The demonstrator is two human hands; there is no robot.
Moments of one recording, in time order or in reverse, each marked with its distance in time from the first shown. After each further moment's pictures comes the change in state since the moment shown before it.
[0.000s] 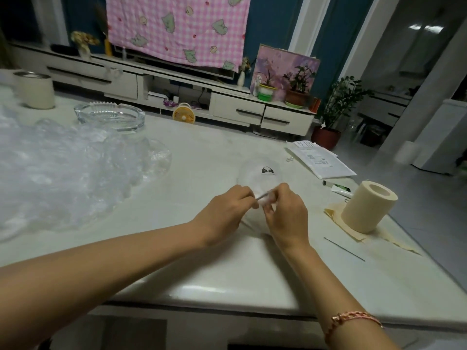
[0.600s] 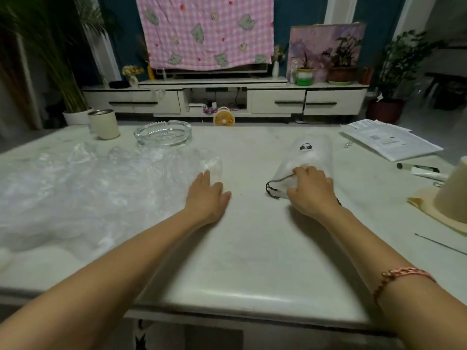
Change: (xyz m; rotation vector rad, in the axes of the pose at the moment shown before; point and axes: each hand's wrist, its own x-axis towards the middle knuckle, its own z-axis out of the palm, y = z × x) left_hand -0.062 -0.106 -0.063 0.423 -0.447 -0.875; right_hand 0.048 -0.040 0.056 -0.181 -0.542 0.193
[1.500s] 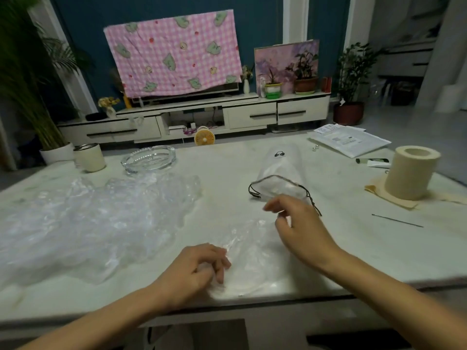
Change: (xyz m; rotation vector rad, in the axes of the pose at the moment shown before) left_hand -0.136 -0.001 -0.037 -0.784 -0.237 0.471; right_hand -0.122 -0.019 -0.047 0.675 0.180 -0.192
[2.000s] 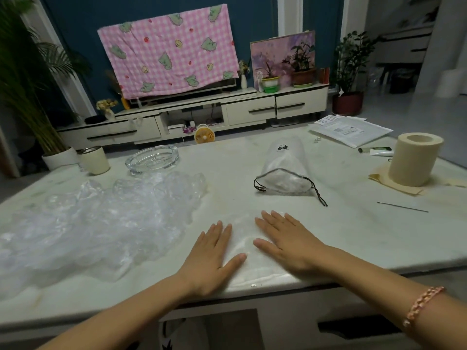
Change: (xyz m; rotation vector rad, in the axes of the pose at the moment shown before) left_hand 0.009 -0.017 0.011 0.668 -0.165 -0.270; right_hand -0.011 0.030 0.039 -0.514 -0.621 0.019
